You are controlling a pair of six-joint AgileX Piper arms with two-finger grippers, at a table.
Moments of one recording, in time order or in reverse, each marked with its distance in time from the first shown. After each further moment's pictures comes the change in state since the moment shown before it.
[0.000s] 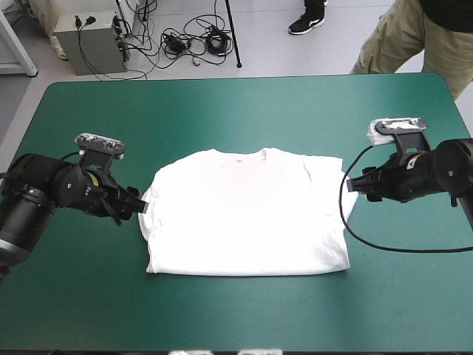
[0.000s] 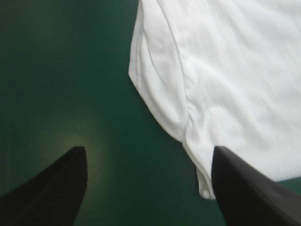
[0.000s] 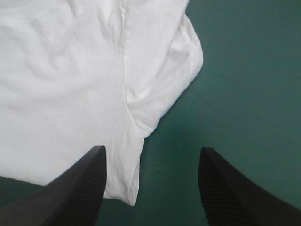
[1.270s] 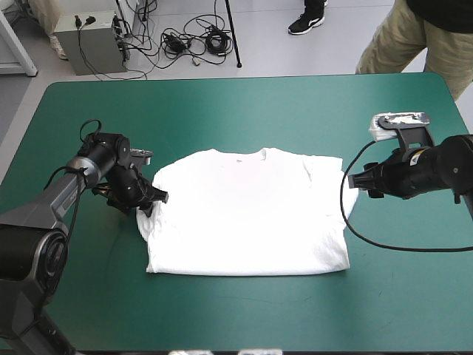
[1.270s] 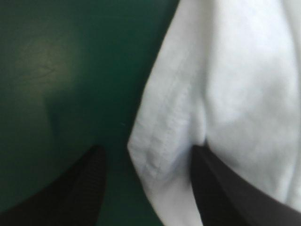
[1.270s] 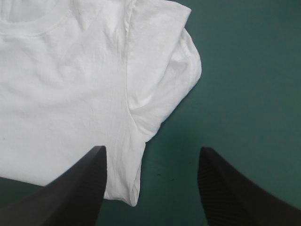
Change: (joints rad) left arm 0.142 0.605 -0.077 -0.096 -0.099 0.047; right arm 0.000 0.000 -0.037 0.000 0.024 0.001
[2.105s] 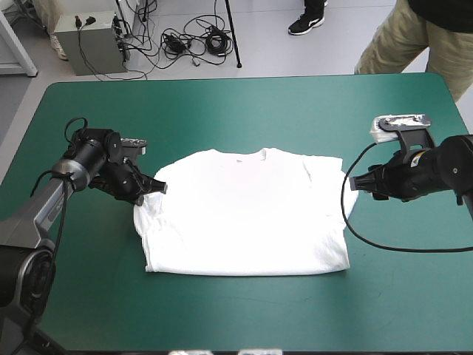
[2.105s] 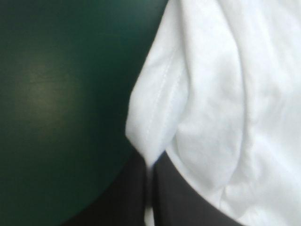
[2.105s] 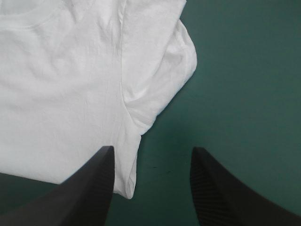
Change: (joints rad) left arm 0.000 -0.107 -0.006 -0.032 -0.014 -0.022; right arm -0.001 0.000 0.000 -0.017 0.023 0.010
